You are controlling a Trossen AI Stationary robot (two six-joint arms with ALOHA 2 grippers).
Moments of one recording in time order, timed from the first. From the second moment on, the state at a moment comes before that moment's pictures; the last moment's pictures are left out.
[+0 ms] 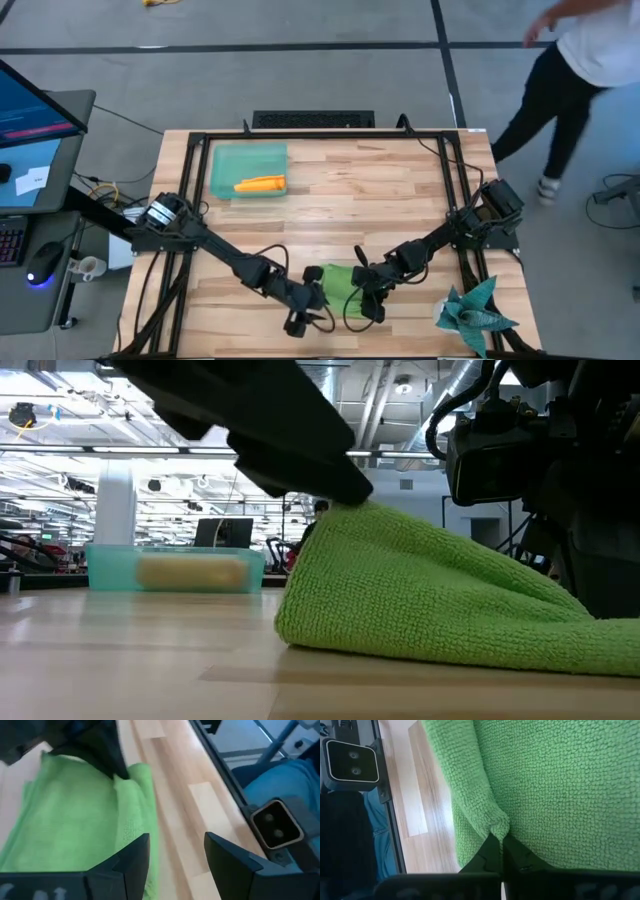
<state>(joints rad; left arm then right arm) -0.51 1.93 1.16 0.12 -0.09 -0.23 0.49 1.84 0.85 -0.01 -0.23 0.84</state>
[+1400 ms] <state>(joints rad) -0.46 2.08 1.19 0.08 -0.15 -0.48 0.49 1.84 0.85 0.01 -0.28 0.86</state>
